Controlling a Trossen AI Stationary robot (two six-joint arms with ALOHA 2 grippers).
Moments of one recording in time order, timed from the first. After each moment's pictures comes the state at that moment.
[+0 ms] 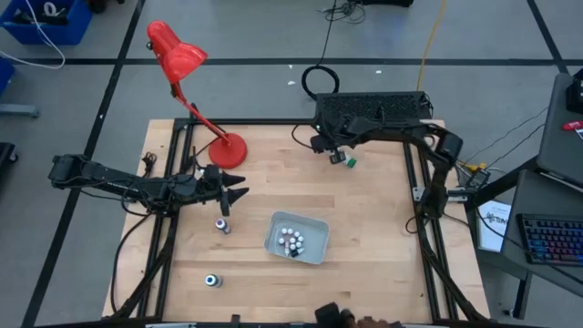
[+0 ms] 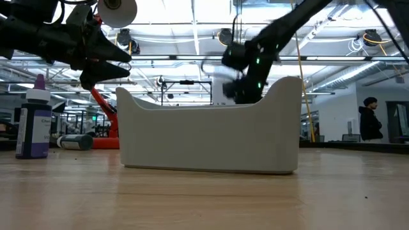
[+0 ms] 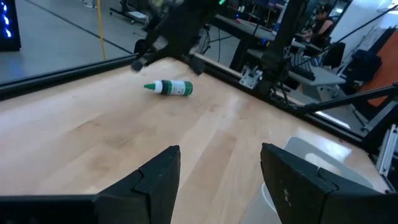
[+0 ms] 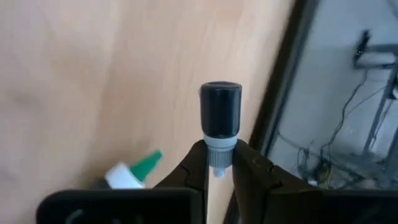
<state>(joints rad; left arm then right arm) -0.10 0.78 0.19 0.43 -0.36 -0.43 -0.50 1.83 1.26 -0.48 0.28 -0.92</state>
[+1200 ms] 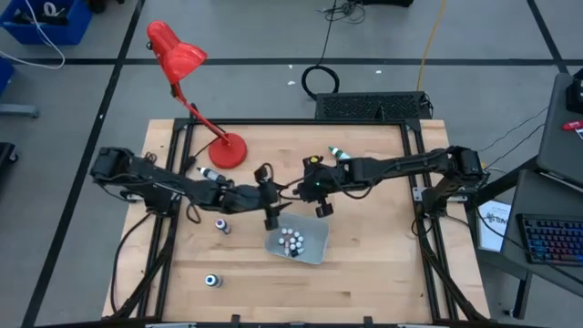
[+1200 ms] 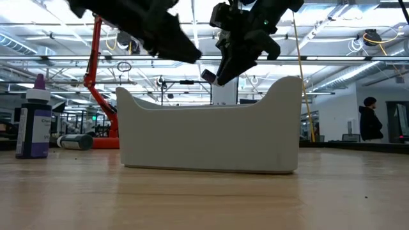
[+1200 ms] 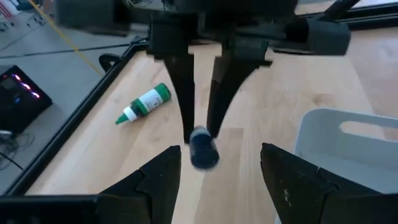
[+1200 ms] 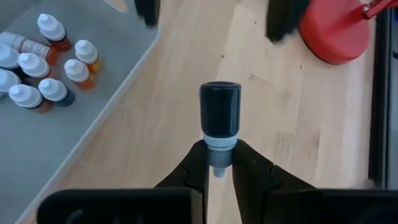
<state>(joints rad) -0.17 1.49 0.86 0.18 -0.42 0.01 -0.01 1.67 1.27 -0.51 0.13 -0.41</state>
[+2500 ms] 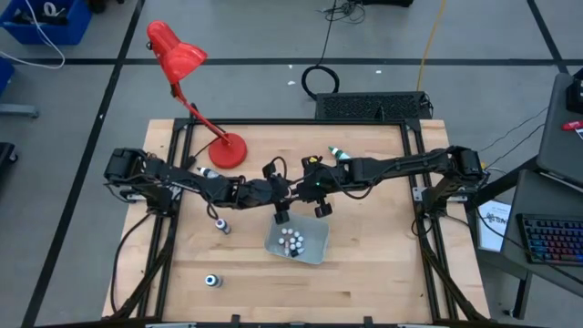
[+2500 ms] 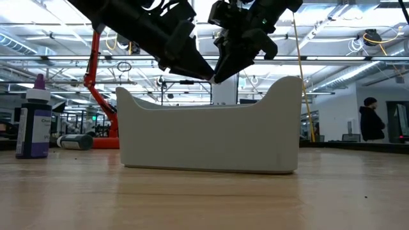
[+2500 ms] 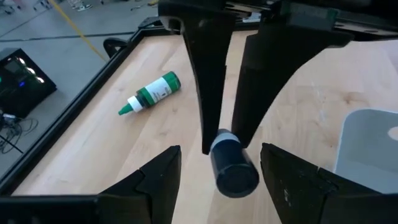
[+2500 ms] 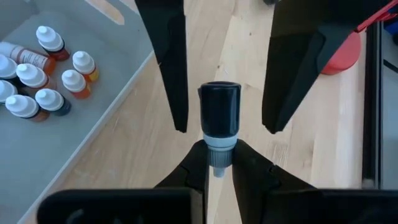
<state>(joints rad) -0.09 1.60 0.89 0.24 -0.39 0.00 -0.01 1.67 1.27 -0.47 0.13 -0.43</state>
